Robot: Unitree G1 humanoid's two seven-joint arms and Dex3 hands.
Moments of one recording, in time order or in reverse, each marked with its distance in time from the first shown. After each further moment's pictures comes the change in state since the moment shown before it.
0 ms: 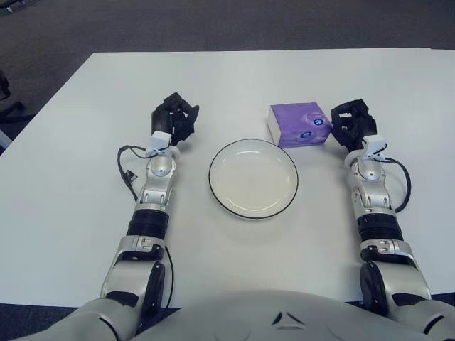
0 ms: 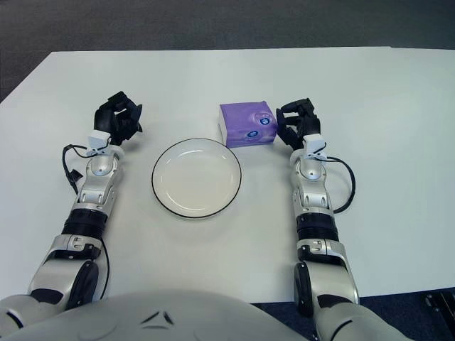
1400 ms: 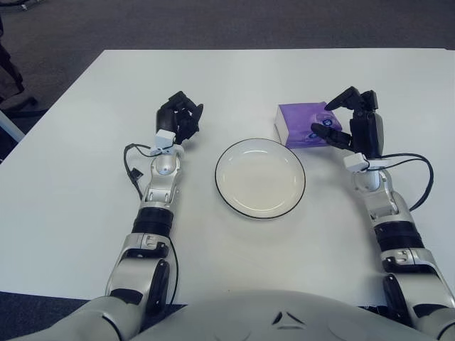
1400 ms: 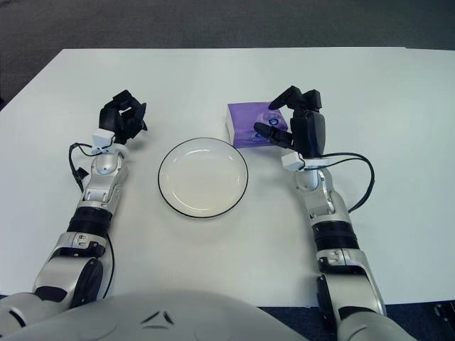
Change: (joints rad) left arm -0.014 -0.026 0.000 0.025 -0.002 -0.020 -0.012; right arm 0.073 -0.216 0.150 -0.138 -0.542 -0.316 -0.185
